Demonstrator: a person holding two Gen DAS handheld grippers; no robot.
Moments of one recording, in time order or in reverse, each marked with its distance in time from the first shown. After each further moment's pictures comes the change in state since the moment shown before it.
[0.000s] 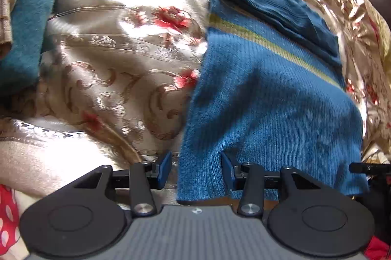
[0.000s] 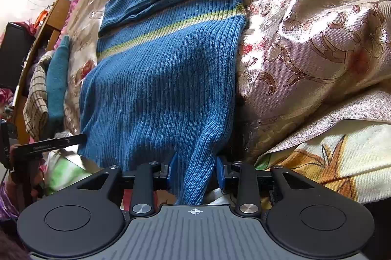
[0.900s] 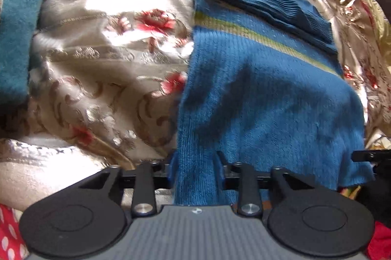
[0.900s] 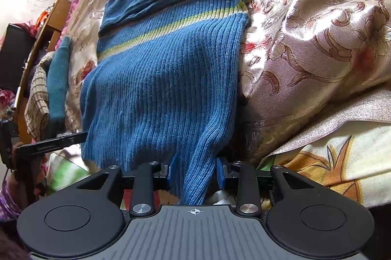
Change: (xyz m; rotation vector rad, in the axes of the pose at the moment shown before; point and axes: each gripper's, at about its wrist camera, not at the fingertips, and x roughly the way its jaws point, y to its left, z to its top) left arm 0.007 -0.009 0.004 0.089 0.025 -0.001; right arm 0.003 0.000 0.001 0.008 0.009 0.012
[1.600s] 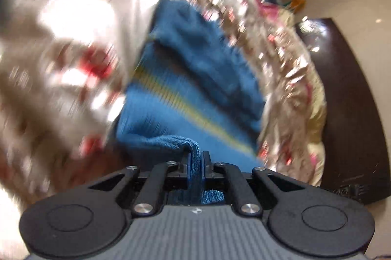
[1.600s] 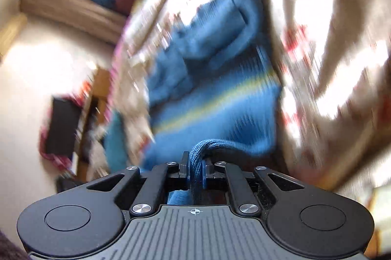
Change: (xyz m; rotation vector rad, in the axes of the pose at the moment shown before) left arm -0.013 0.016 0.065 -0.306 -0.152 -0.476; right arm -0.033 -0.015 0.046 0.212 -0.270 0.329
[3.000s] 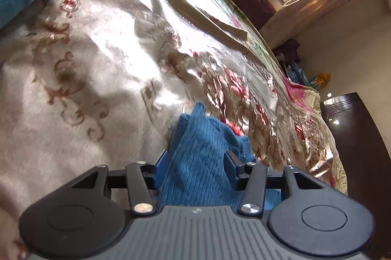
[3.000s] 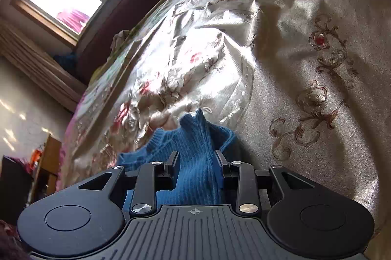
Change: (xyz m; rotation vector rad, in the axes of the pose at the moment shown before) left arm 0.055 0.024 0.114 -0.108 -0.330 0.111; right arm 0.075 -0.012 0.156 -0.043 -0.330 -0.278
